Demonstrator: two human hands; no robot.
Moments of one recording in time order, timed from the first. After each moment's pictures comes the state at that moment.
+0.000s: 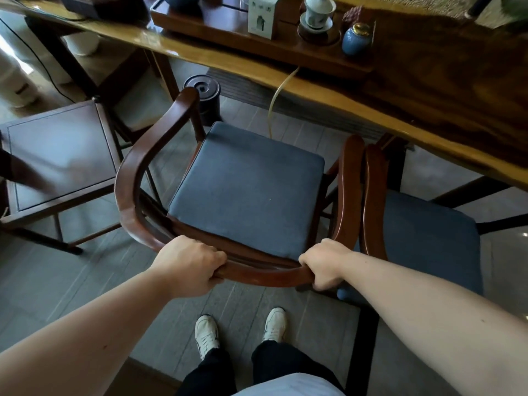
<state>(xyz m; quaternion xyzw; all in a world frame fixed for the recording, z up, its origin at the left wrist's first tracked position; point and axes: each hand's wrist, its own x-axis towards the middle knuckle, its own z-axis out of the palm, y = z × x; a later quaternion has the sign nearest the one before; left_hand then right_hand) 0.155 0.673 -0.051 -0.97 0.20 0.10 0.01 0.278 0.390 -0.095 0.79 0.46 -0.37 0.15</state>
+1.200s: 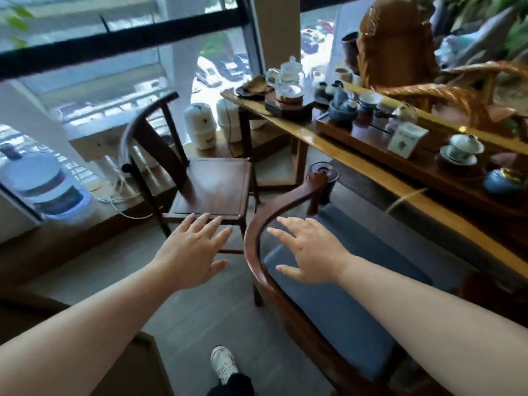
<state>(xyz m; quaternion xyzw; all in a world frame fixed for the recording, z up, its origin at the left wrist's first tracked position) 0.064 0.786 0.060 -0.98 -0.16 0.02 0.12 0.285 0.616 0.041 0.72 0.69 -0.05 -0.03</state>
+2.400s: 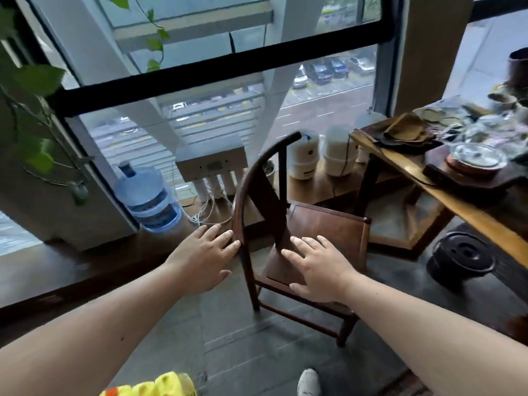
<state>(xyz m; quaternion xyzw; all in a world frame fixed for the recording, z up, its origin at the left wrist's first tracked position) -0.003 1.214 0.078 -0.94 -0.27 0.16 0.16 0.251 1.115 0.008 0.62 0.78 -0.03 0.04</state>
